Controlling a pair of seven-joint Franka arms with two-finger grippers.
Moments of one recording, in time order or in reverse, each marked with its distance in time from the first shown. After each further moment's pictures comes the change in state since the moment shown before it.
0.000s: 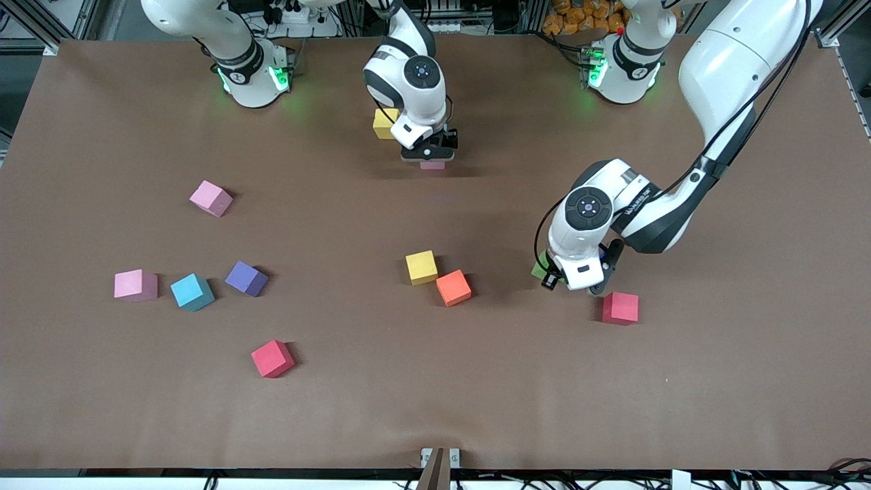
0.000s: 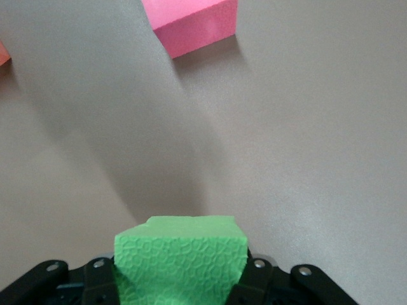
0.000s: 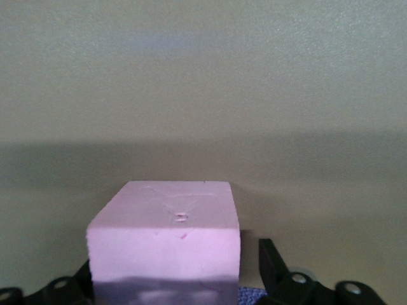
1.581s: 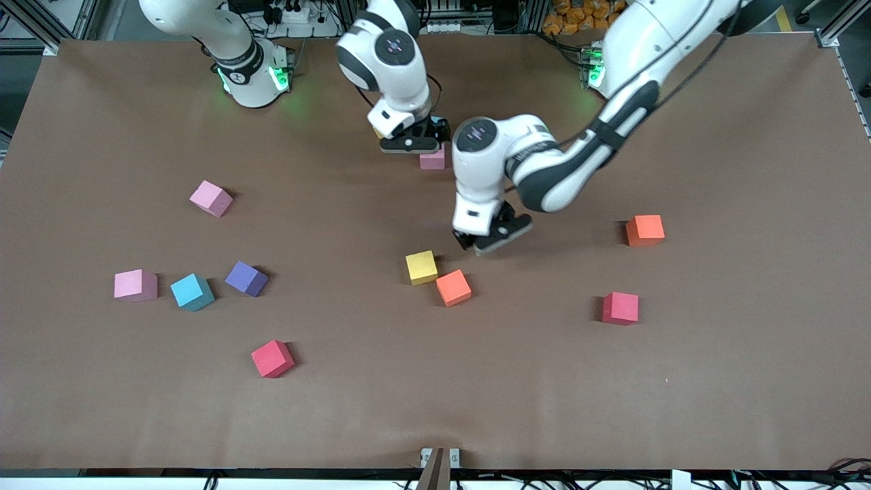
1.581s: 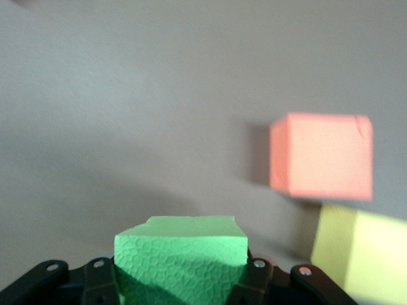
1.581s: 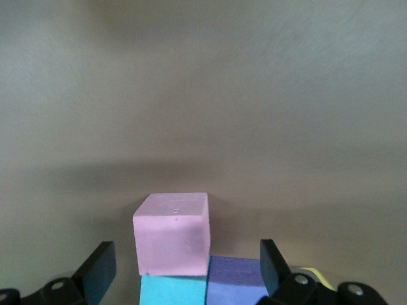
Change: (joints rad) left arm -0.338 0.011 -0.007 0.025 0.203 0.016 0.153; right arm -0.117 -0.304 0.003 -0.082 -0.001 -0.146 -0.053
